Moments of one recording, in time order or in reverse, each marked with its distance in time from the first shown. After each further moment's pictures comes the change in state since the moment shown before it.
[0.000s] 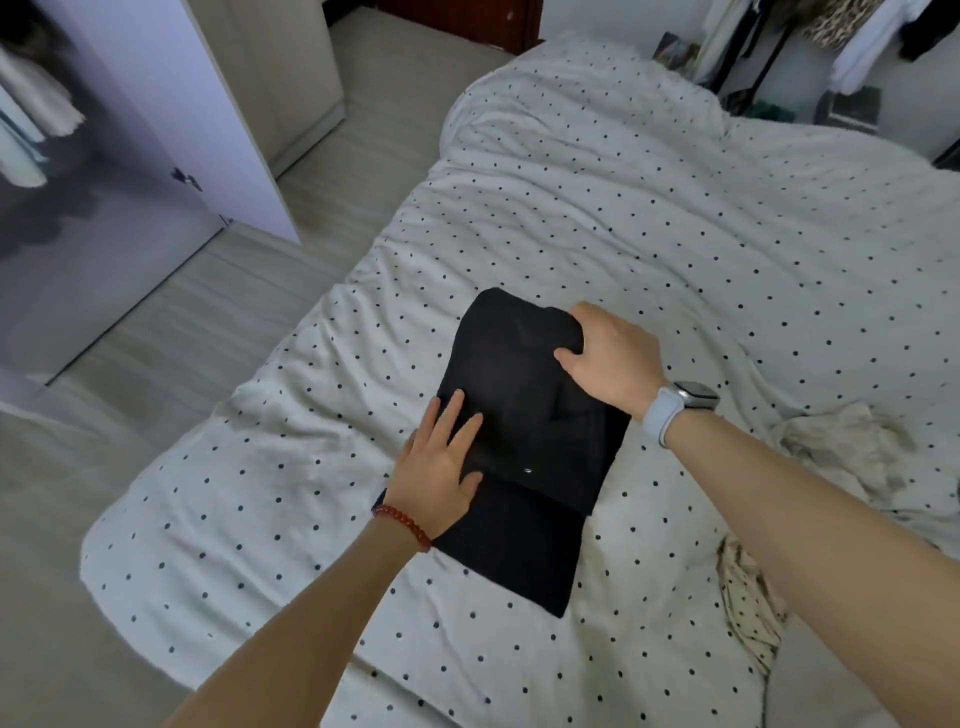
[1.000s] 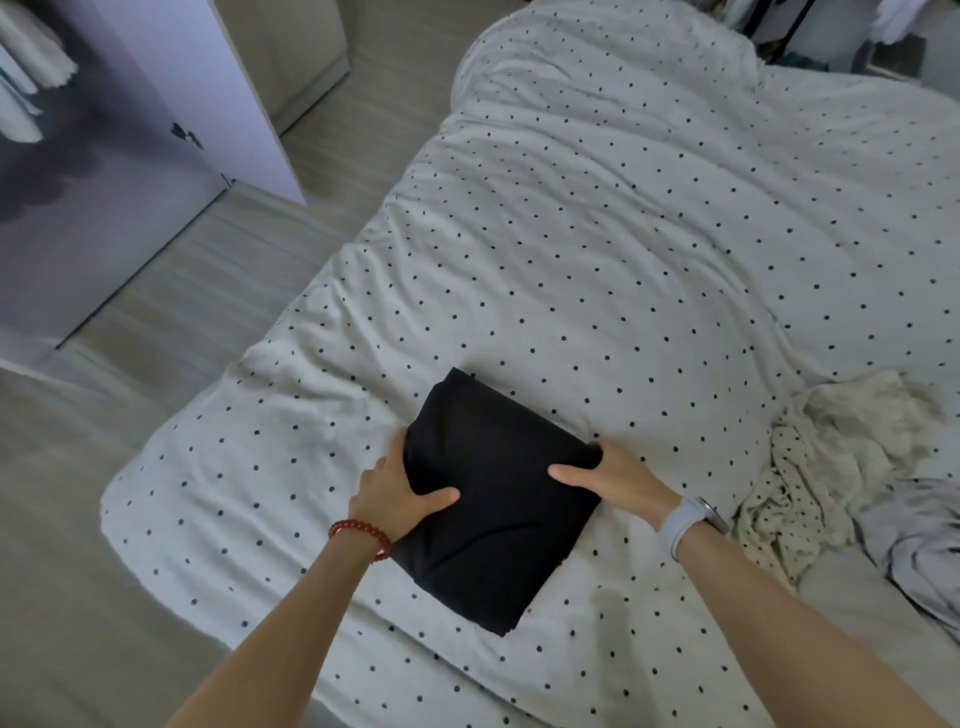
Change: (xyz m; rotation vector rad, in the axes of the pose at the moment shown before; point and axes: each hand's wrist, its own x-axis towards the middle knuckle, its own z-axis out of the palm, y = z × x) left_hand -0.052 -0.052 0.016 -0.482 -0.249 -0.603; right_hand -0.106 0.027 0.102 0.677 -0.588 0.511
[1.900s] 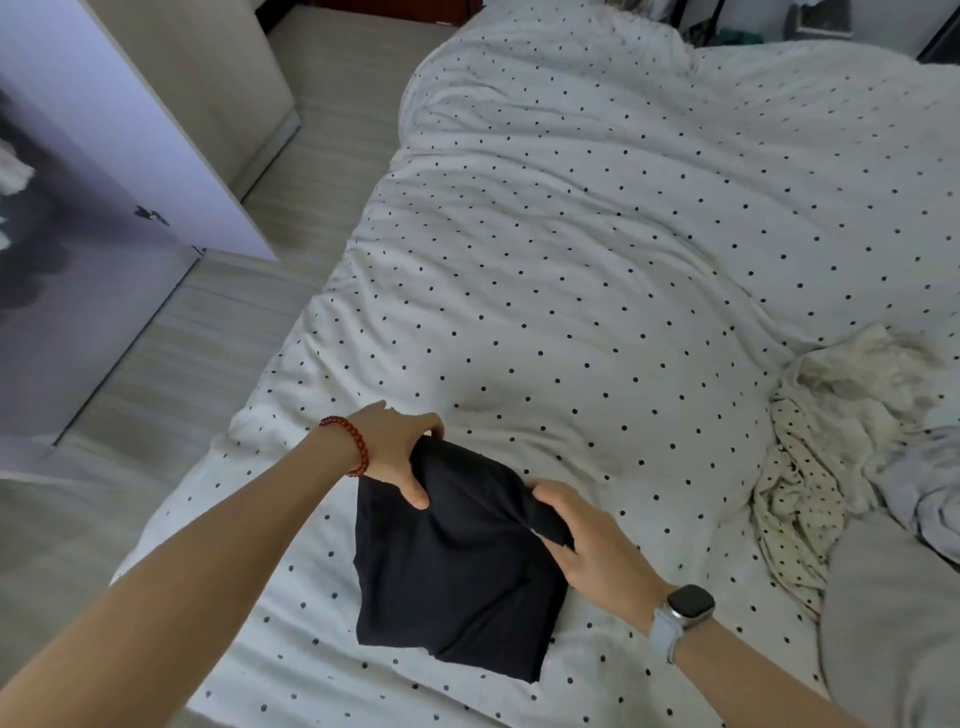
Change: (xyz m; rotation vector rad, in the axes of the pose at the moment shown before) left_hand 0.052 0.104 -0.074 0.992 -0.391 0.356; right_hand -0.042 0.014 0.051 -0.077 0.209 -0.645
